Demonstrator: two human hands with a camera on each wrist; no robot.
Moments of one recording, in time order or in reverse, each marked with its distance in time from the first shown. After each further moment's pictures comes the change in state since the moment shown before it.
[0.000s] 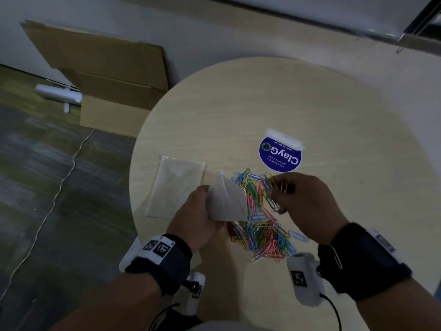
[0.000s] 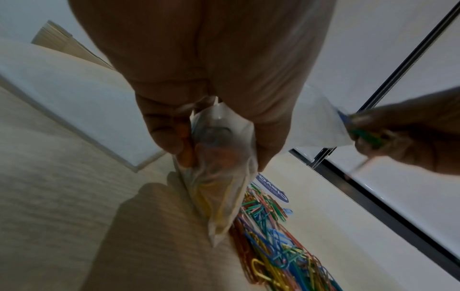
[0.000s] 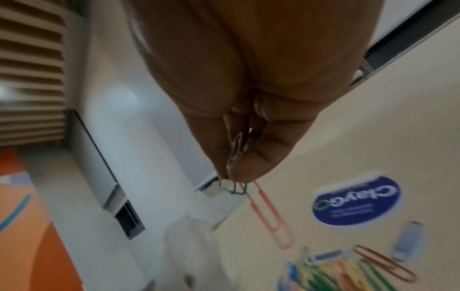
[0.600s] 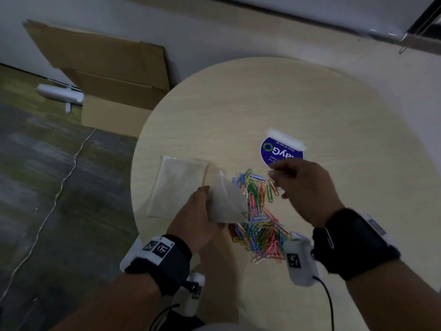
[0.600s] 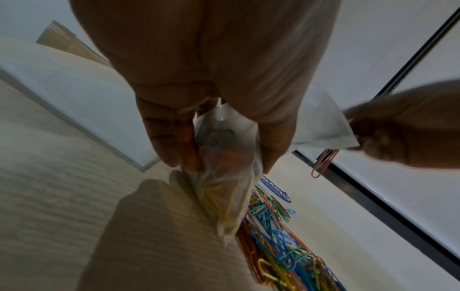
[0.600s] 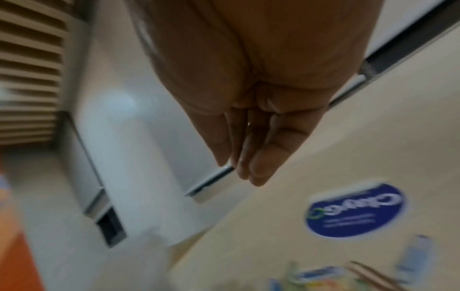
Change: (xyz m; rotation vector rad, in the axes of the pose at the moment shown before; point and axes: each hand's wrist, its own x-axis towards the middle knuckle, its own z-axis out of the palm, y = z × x) left_hand 0.000 -0.005 0.000 -0.019 -0.022 0.007; right_hand 0.028 0.003 0.005 0.072 0.112 0.073
